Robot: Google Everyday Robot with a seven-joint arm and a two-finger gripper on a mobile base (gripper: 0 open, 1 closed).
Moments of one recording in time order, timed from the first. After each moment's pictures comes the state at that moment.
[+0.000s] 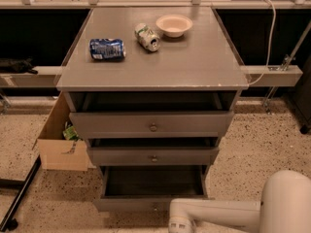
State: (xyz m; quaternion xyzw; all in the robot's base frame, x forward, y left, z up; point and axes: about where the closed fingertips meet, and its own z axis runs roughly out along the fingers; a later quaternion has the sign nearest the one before) arm 0.369 -0.152 0.177 0.67 0.73 -0.08 0.08
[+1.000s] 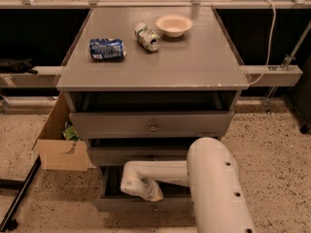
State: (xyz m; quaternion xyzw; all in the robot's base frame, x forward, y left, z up) arm 0.530 -0.020 0.209 0.64 0.74 -0.14 0.17
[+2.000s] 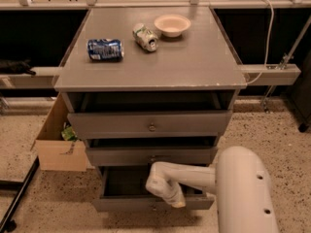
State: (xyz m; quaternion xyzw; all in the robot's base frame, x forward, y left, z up) arm 0.499 -0.128 0.200 0.69 0.69 -0.17 0.14
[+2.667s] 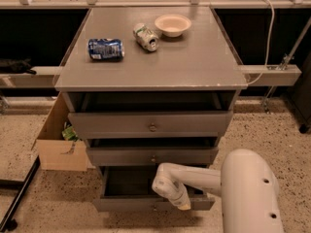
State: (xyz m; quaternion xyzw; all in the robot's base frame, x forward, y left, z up) arm 0.490 -0.151 0.194 0.70 0.68 -0.18 0.13
